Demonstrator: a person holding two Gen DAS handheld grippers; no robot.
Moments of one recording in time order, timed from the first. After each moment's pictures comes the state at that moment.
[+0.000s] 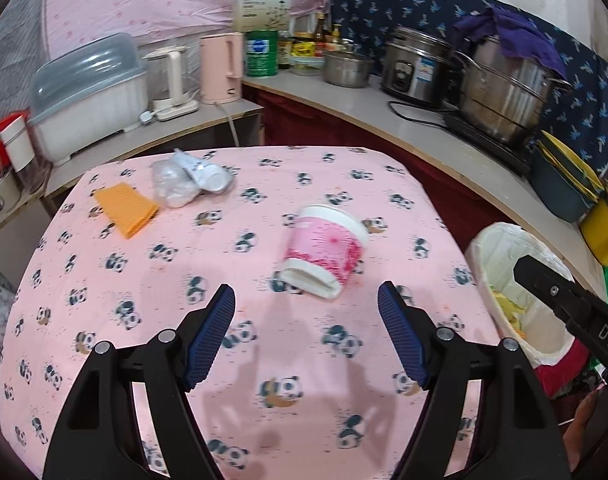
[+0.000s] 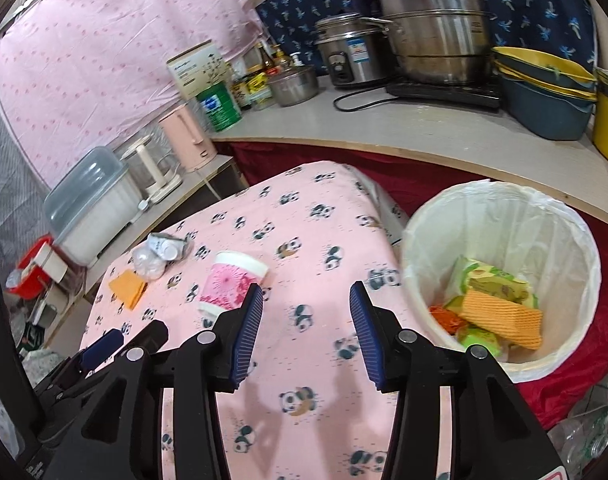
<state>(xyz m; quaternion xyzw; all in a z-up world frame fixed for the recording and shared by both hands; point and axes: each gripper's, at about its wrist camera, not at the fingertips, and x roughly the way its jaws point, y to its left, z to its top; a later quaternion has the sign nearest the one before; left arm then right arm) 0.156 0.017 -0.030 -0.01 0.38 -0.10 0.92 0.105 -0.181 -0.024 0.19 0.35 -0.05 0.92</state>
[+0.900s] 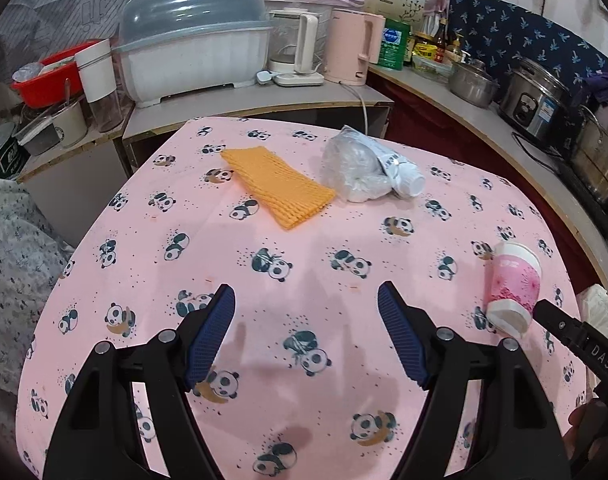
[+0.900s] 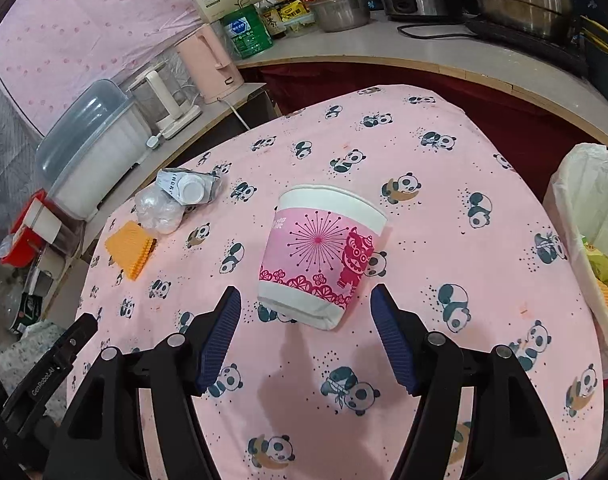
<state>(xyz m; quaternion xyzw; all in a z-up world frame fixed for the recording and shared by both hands) 0.220 0.180 -0.070 -0.07 0.41 0.03 0.91 0.212 -0.081 -0.094 0.19 0.44 -0.01 0.88</state>
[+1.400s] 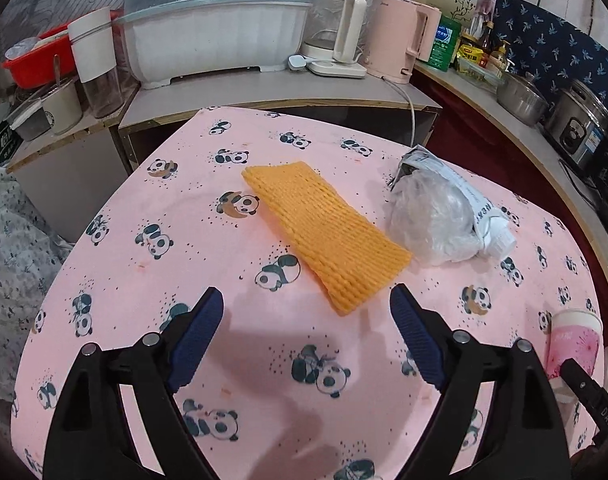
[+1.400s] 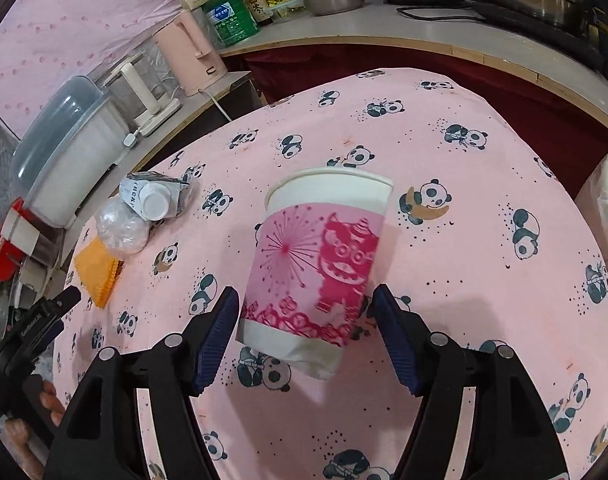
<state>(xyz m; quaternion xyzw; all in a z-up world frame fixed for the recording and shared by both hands) 0.316 0.228 -0.103 -0.10 0.43 0.07 0.89 0.264 -0.080 -0.123 0.19 0.45 -0.03 0.87</state>
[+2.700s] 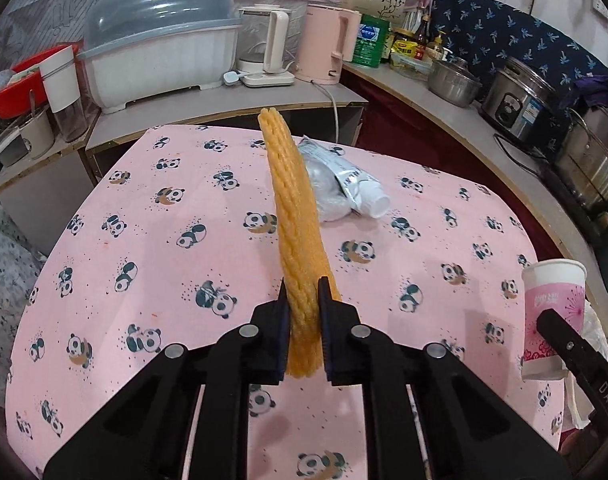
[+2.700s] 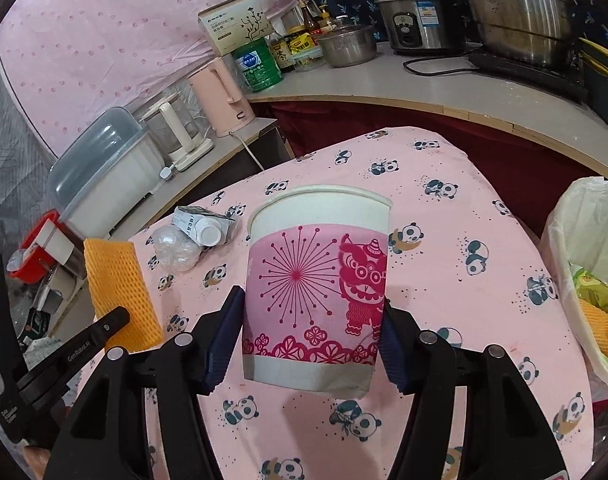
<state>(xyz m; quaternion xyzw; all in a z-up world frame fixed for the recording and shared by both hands) 0.250 0.147 -0.058 -0.08 0.41 -0.01 0.91 0.206 -0.089 -0.061 0.19 0.38 0.00 0.90</state>
